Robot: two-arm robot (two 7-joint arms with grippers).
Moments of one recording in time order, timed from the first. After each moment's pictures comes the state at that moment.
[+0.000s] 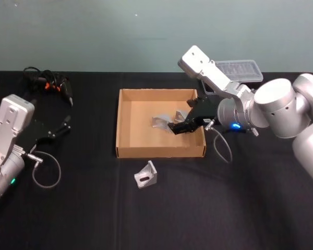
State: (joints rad) left arm -0.20 0.60 0.45 -1.41 -0.25 -0.12 0.03; right arm 0.68 0.32 -0.59 -1.19 0.00 0.52 0.59
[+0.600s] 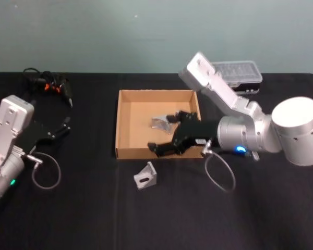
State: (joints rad) left arm -0.20 0.60 0.45 -1.41 -0.25 -0.12 0.03; right arm 0.48 0.43 -0.54 -1.58 0.16 0.57 0.66
